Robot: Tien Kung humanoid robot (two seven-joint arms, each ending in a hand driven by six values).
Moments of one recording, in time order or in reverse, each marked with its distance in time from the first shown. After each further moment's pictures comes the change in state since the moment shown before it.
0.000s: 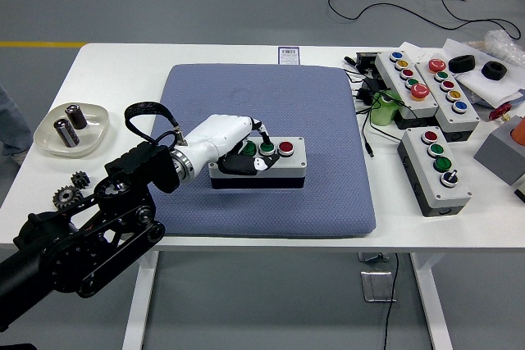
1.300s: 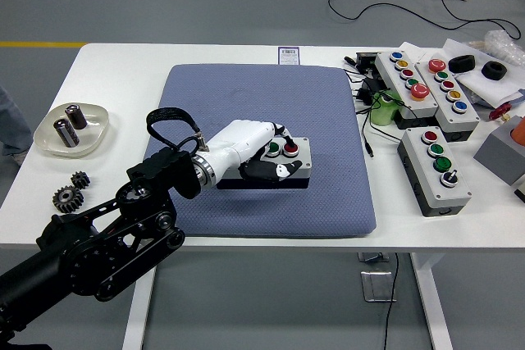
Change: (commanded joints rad) left arm -0.036 -0.066 0.052 0.016 -0.029 0.031 0.010; right arm 0.001 -0.002 -0.013 0.000 0.011 0.001 0.000
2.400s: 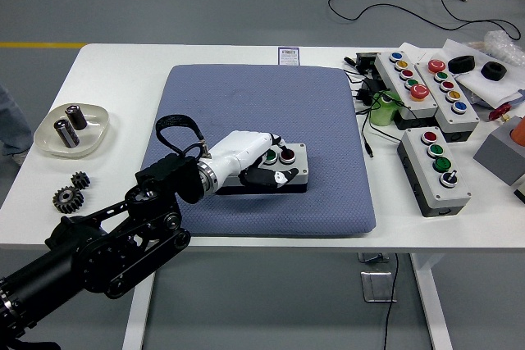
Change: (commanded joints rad) left arm 0.001 -0.022 0.024 0.088 -0.016 -0.031 0.016; right arm 0.000 -0.002 0.004 0.000 -0.004 0.000 0.000
